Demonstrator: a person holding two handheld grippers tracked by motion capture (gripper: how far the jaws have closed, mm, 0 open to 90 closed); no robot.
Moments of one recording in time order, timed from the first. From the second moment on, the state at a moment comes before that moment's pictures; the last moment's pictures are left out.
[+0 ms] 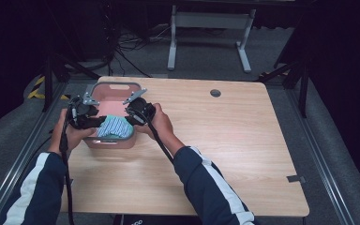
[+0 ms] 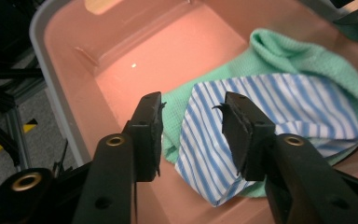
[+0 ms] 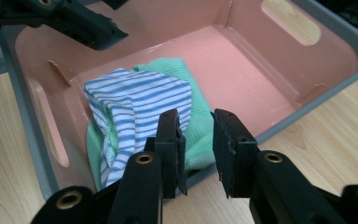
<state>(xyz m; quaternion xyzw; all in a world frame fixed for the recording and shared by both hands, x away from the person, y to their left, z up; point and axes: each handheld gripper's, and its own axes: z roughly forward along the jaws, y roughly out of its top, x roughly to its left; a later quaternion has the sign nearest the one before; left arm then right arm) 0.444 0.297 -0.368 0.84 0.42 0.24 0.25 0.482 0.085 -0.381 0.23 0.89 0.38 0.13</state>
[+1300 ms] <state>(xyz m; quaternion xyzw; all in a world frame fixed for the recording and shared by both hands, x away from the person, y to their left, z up) 0.385 0.216 -0.331 0.82 0.33 0.27 0.37 0.444 -0.046 -0.345 0.21 0.90 0.33 0.20</state>
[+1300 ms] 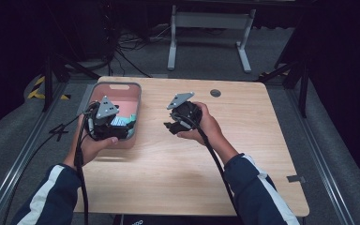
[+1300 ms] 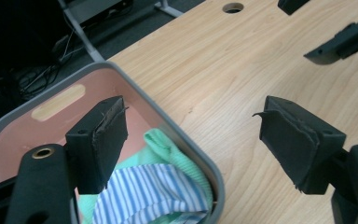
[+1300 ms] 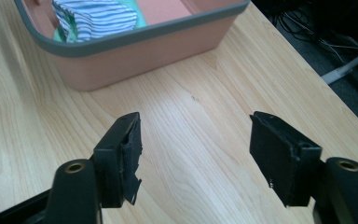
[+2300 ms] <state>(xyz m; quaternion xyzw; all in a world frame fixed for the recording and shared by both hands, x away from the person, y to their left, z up) 0.352 0.158 -0.366 0.86 0.26 0.25 0.36 0.408 -0.131 -0.356 0.23 0.90 0.30 0.22</state>
